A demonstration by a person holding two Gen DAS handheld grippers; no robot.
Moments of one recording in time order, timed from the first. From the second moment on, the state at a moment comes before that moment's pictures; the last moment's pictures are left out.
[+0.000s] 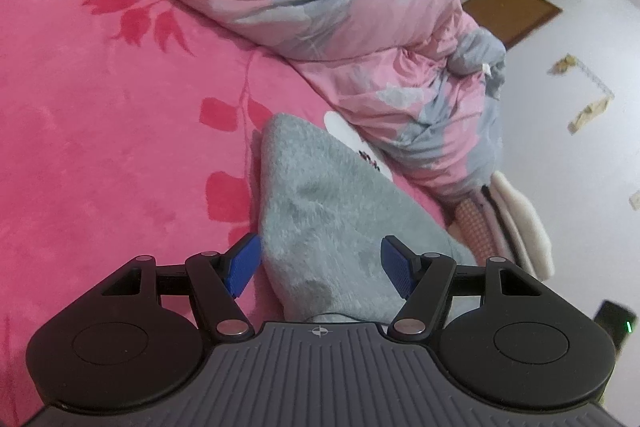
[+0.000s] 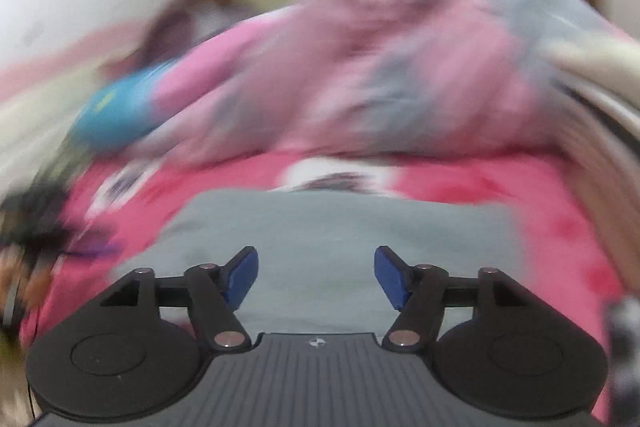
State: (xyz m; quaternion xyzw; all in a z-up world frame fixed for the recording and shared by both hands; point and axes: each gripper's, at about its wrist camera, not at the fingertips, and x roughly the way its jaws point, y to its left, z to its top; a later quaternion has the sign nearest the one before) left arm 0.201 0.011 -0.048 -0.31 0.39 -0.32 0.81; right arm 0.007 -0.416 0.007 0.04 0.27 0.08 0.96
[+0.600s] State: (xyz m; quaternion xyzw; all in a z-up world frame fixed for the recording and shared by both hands) left arm 0.305 -0.027 -0.090 -0.34 0.46 -0.35 0.74; right arm 0.069 -0.105 -0.117 -0.46 0.19 0.11 0.86
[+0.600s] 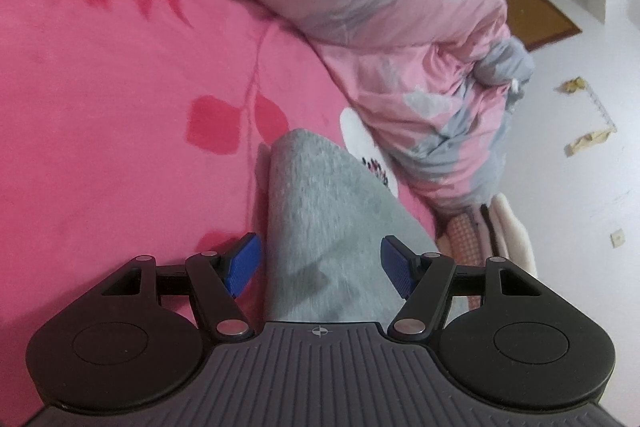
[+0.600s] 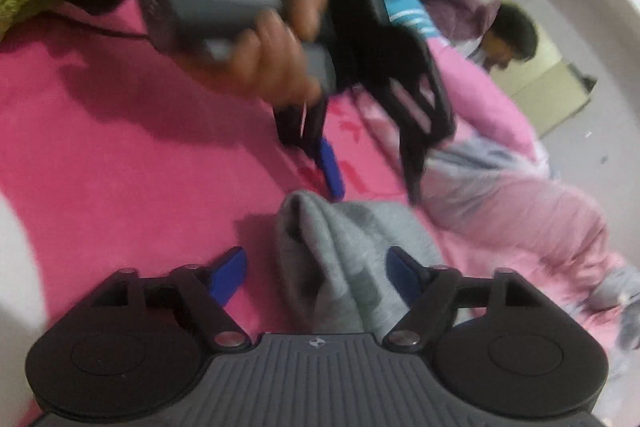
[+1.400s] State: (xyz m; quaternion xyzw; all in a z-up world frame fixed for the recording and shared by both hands) left arm 0.324 0.001 -0.072 -0.36 0.44 -0.33 0.75; right arm 0.104 -0.098 -0.088 -0.38 0.24 0.07 0.89
